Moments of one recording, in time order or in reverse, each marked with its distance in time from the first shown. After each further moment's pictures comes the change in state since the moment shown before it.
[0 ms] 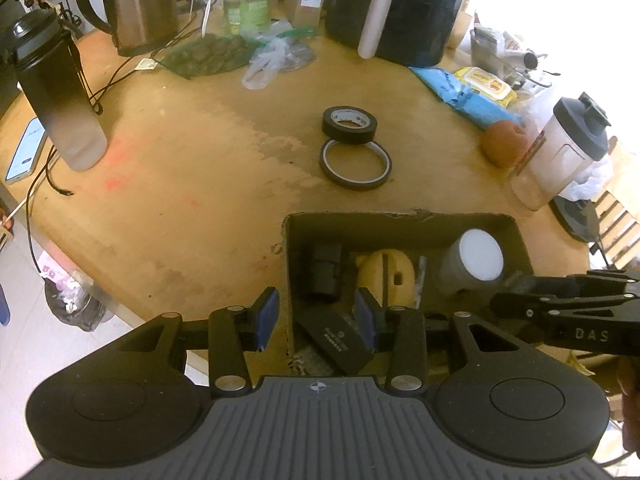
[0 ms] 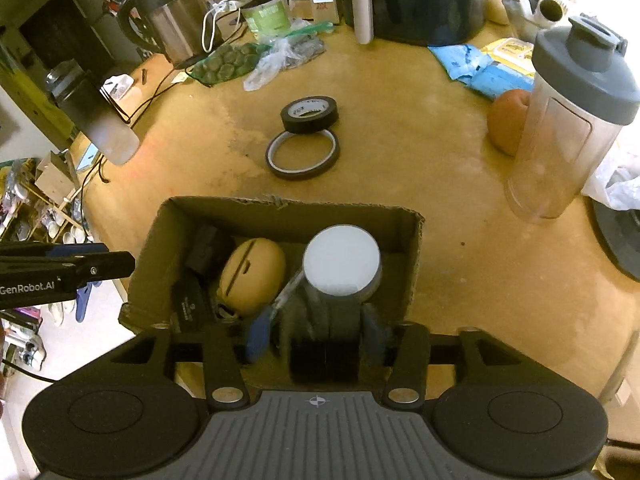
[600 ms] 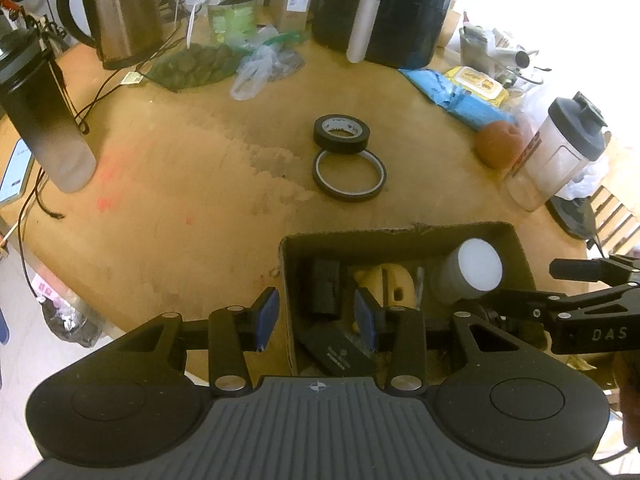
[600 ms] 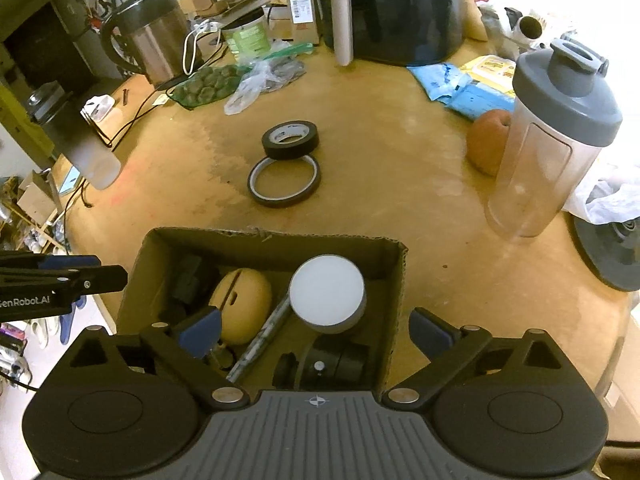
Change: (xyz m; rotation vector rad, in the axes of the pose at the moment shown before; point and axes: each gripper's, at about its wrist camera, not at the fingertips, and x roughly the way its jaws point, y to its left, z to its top) left arm 0.004 0.000 0.013 0.048 -0.006 -0.019; right arm -0.002 0.001 0.011 0.032 -0.050 -0.070
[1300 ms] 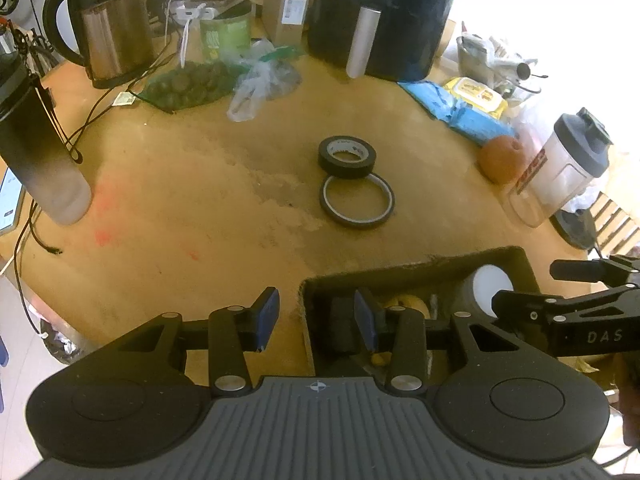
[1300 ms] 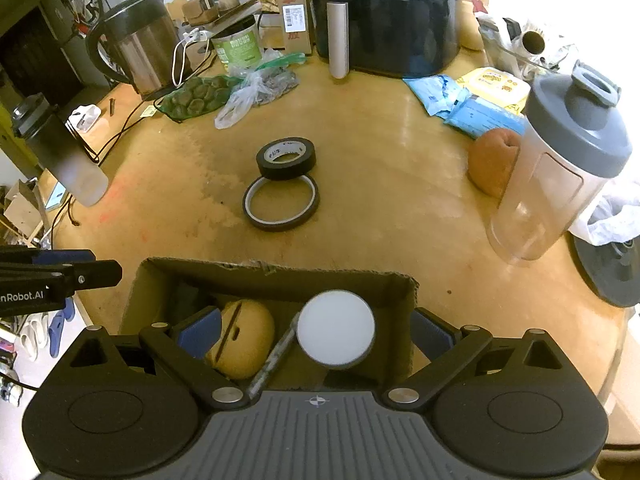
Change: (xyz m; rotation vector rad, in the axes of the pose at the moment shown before) left arm 0.008 0.019 0.025 0.035 -0.020 -0.025; right arm 0.012 0.015 0.022 0.008 -0.018 -0.043
